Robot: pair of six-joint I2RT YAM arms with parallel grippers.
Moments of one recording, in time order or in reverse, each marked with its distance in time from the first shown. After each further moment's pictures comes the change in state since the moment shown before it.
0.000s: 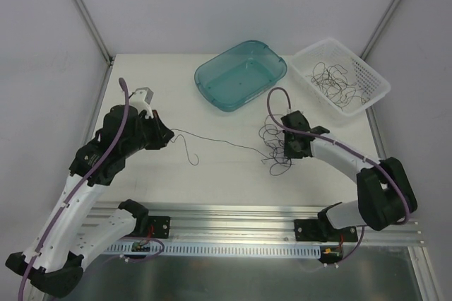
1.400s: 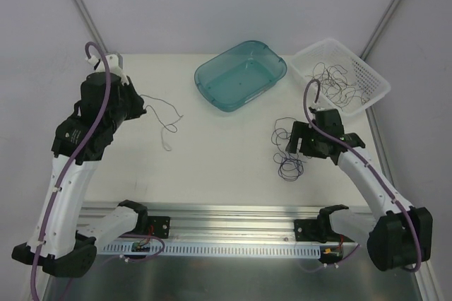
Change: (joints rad) left arm 0.154 0.181 0.392 -0.162 -0.302 0.106; right arm -0.282 -0.322 -0.042 -0.124 -0.326 -0.074
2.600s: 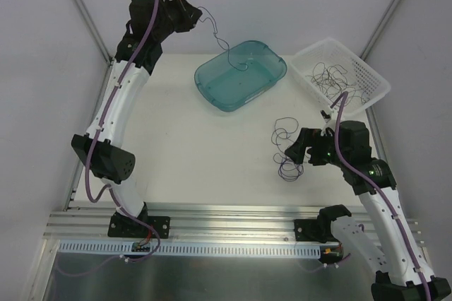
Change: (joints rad) left arm 0.000 0.793 0.640 0.629 0.434 -0.066; right arm 0.014 -0.429 0.077 -0.163 -0.221 -0.061
